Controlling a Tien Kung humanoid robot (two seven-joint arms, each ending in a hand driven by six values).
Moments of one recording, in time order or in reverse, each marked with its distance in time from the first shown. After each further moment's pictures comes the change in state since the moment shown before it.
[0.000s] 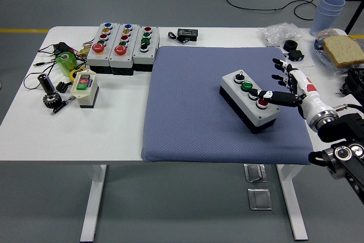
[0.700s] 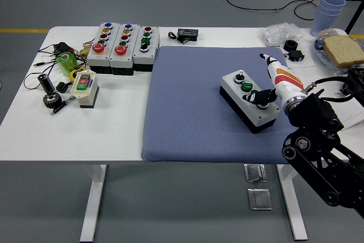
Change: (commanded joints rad) left arm -0.001 0.001 -0.007 0.000 -0.004 -0.001 0.002; right arm 0.137 0.152 -0.053 -0.145 -0.533 0.124 -0.227
